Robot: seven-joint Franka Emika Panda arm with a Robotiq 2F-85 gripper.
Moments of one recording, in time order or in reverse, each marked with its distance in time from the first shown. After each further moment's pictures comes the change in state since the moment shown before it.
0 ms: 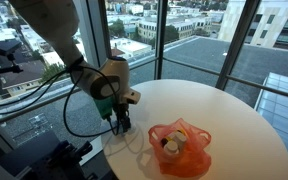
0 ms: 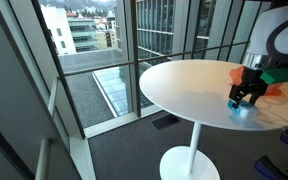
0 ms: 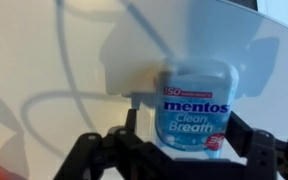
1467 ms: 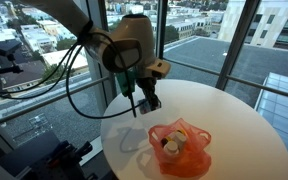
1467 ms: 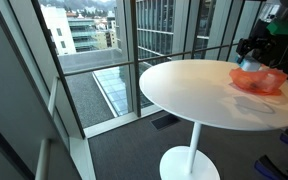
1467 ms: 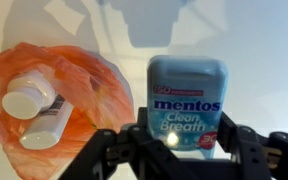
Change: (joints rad) arm -0.087 -0.231 -0.116 0.128 0.019 -0.118 -0.004
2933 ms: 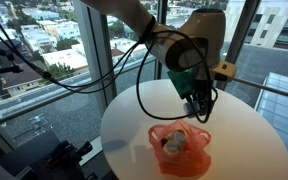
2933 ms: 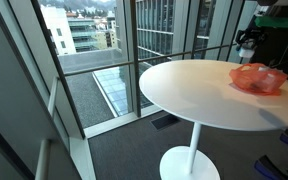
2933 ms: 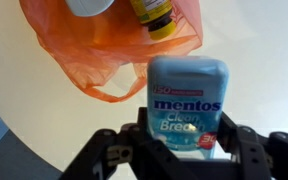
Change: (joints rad) arm -0.155 0.344 -0.075 0.516 0.123 -0.156 -0.105
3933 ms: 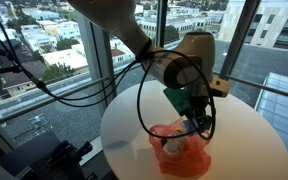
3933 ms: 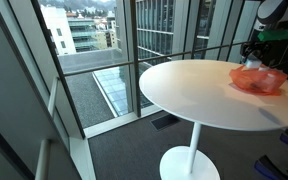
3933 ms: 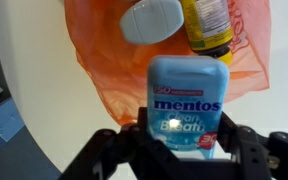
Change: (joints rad) arm 0.035 0.054 -0.057 -0.068 -0.159 0.058 0.011
